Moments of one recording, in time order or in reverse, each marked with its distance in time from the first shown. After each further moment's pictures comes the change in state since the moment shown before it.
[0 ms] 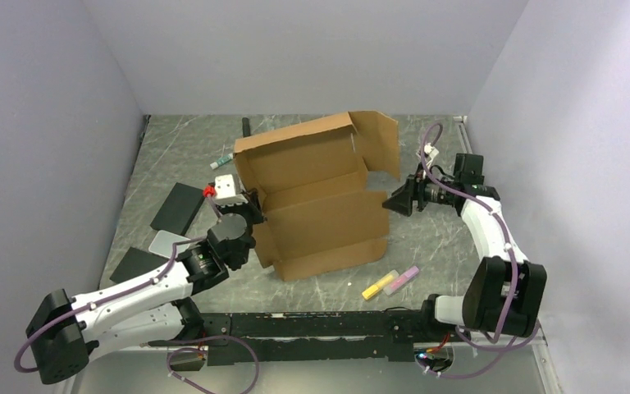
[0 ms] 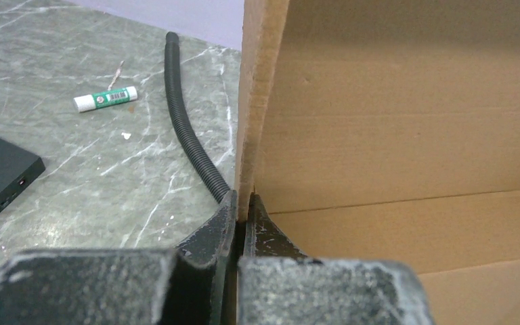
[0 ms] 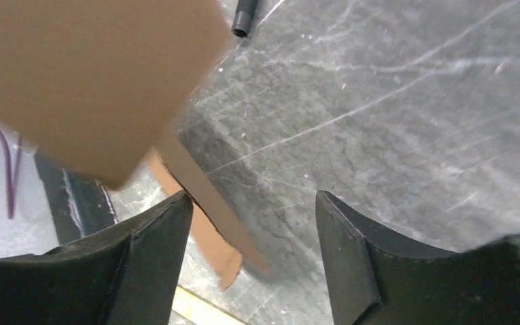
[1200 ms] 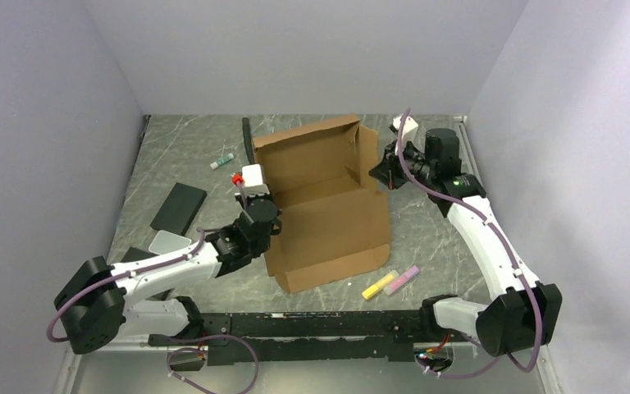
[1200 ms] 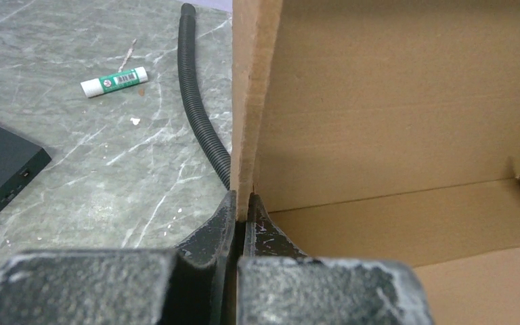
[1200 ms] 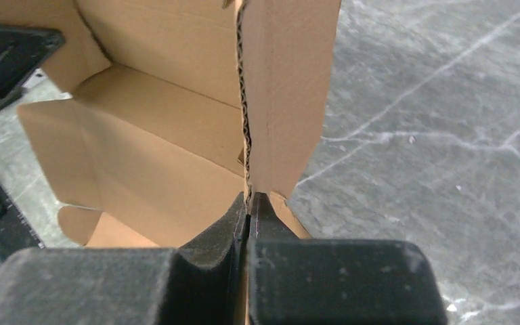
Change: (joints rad) left arm 0.013 0.269 0.121 -0.038 -0.047 -0.019; right arm 0.359 -0.116 0.230 0.049 0.500 0.238
